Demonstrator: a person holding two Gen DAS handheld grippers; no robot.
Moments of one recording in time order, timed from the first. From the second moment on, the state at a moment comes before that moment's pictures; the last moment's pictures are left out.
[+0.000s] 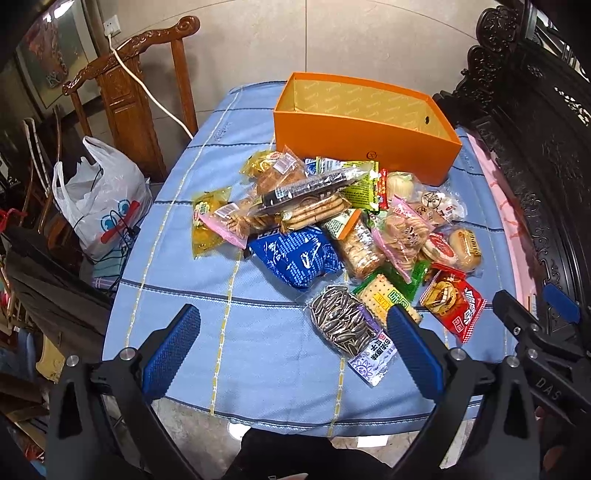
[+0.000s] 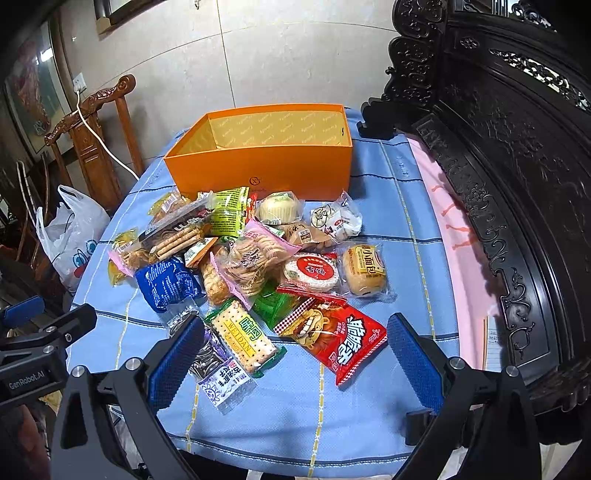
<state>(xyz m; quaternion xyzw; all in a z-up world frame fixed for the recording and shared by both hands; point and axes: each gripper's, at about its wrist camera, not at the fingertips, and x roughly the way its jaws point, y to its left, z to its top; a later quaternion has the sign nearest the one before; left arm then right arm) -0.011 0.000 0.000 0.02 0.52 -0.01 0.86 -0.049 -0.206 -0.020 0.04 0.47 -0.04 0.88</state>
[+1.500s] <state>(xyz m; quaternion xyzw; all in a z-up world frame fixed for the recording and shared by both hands) 0.001 0.009 -0.014 0.01 0.54 -0.01 0.84 -0.038 -0.195 -0.028 0.03 0.48 -0.03 0.88</state>
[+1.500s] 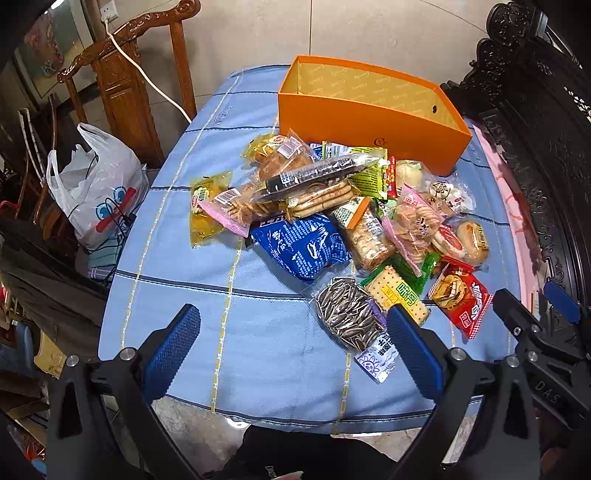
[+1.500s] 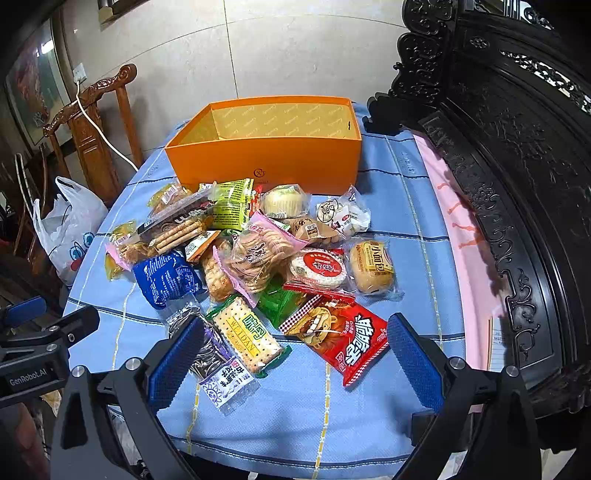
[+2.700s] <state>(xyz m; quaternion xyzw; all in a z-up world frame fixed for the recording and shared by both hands) 0.096 0.098 -0.080 0.00 0.58 0.02 0.81 0.002 -0.210 -0.062 0.08 0.51 -0.07 0.85</state>
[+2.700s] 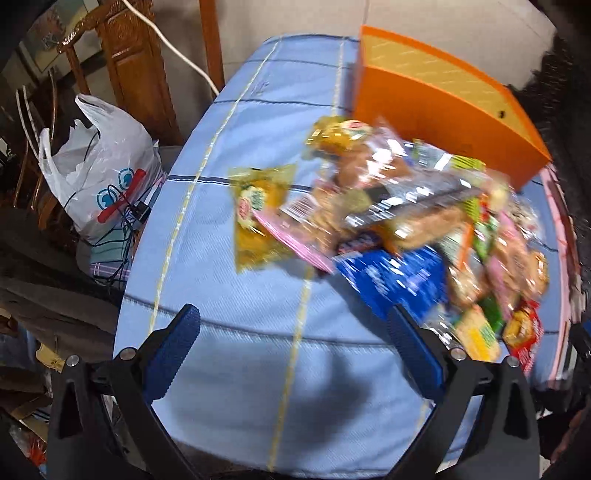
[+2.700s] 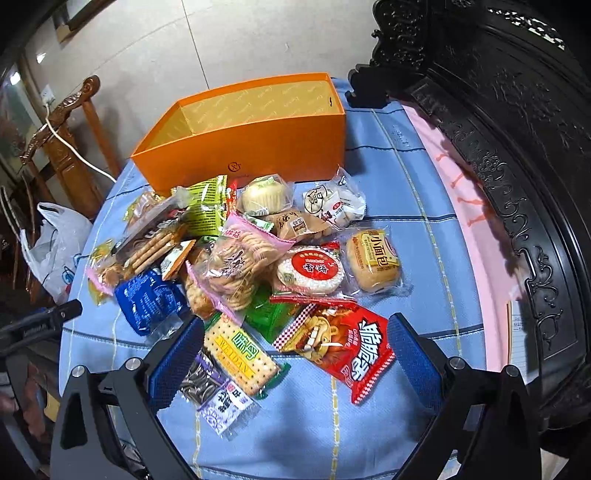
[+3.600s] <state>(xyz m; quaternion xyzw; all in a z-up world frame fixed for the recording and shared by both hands) 0.216 0.143 -0.170 -0.03 0.67 0.02 0.74 0.031 -0.230 -0.084 0.14 0.53 -0.15 0.82</state>
